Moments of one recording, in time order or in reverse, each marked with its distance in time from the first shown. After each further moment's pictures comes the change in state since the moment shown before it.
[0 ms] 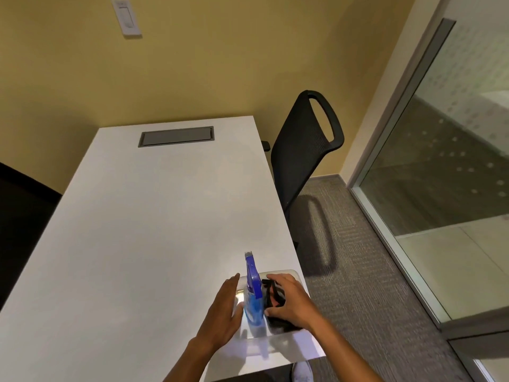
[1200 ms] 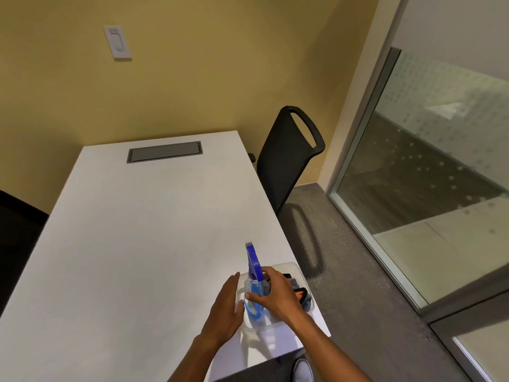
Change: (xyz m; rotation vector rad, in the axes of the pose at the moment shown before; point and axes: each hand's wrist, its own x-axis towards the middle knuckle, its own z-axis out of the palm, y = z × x) left_hand -0.029 0.003 -0.032 -0.065 -0.062 0.020; right_hand -0.033 -0.077 0.046 0.162 0.235 0.054
